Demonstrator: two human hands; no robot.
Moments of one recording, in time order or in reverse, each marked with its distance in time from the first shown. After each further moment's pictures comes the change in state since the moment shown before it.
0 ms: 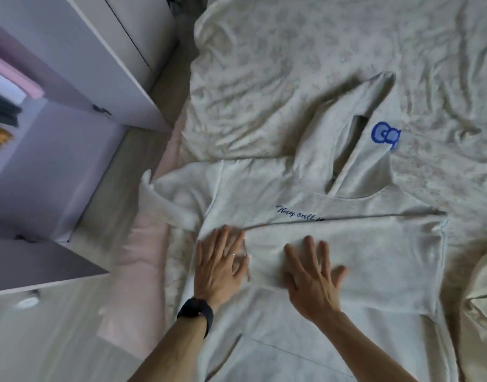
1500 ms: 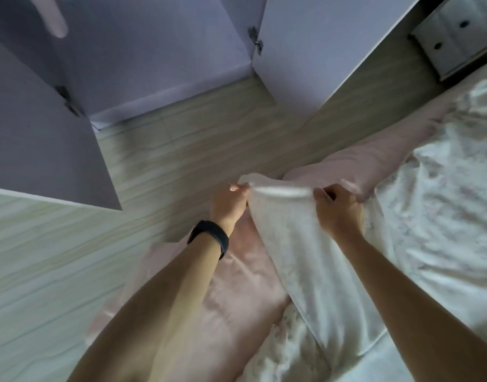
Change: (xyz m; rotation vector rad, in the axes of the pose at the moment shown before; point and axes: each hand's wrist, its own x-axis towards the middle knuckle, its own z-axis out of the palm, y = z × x) left_hand 0.170 -0.373 -0.004 -1.530 0.333 -1.088; right_hand 0.311 -0.437 -0.037 -0.021 0.156 -0.174
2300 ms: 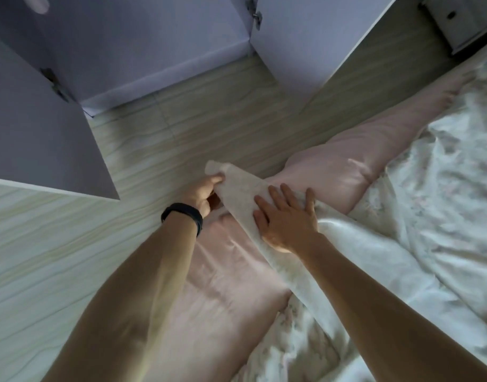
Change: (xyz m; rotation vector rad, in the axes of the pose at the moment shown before) left_hand 0.032 -0.024 -0.039 -0.426 -0.037 -0.418; right_hand -0.038 -0.010 0.080 -0.778 -0.524 -0.474
